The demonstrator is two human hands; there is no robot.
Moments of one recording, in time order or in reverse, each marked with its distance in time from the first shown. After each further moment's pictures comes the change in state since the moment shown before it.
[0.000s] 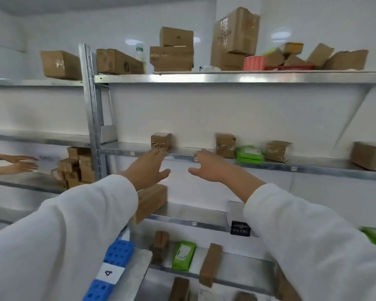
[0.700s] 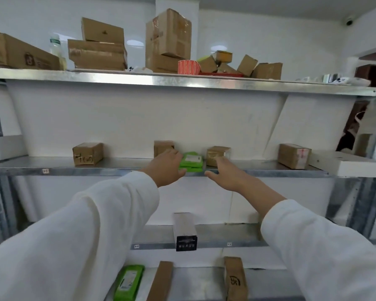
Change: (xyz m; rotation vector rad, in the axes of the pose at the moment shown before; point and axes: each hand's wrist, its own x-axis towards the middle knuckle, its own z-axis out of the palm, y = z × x) left_hand 0.168 0.182 0.082 -0.105 0.010 0.347; right_hand -0.049 0.224 -0.034 0.032 0.122 0.362
